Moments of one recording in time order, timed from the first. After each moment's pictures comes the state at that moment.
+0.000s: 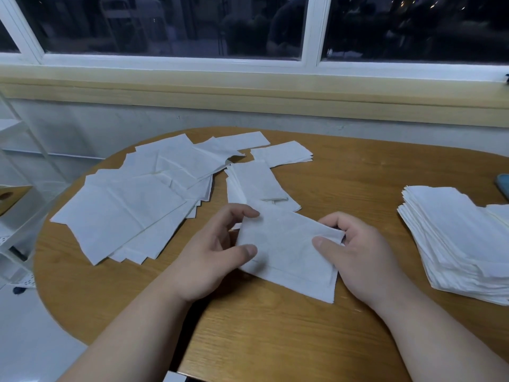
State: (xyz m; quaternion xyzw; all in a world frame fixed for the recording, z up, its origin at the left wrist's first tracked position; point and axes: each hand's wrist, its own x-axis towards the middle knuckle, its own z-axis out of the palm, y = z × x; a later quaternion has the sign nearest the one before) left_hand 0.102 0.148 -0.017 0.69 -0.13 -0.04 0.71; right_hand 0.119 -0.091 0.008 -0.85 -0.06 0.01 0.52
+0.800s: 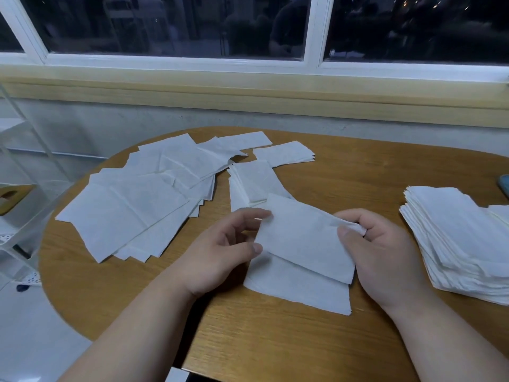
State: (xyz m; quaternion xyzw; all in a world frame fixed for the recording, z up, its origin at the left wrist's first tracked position) left_hand 0.108 0.148 -0.015 0.72 -0.10 -0.08 0.68; right_hand 0.107 -0.099 0.016 -0.81 -0.04 -0.05 0.59
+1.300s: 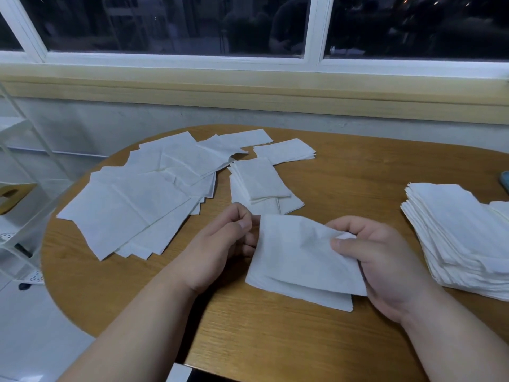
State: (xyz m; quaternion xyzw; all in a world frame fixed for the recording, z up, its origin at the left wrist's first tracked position) left_hand 0.107 0.145 -0.013 0.65 -0.07 -0.09 0.75; right_hand 0.106 -0.101 0.016 -0.73 0.01 0.12 0.67
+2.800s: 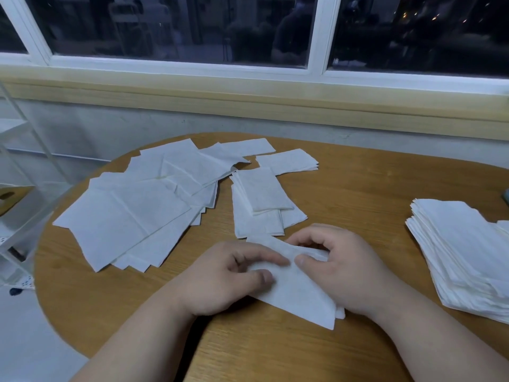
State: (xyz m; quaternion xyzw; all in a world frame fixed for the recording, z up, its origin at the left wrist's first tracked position) left_hand 0.098 0.146 -0.003 0.83 -0.13 -0.10 0.54; right_hand 0.131 -0.071 0.014 -0.88 -0.22 0.03 0.42
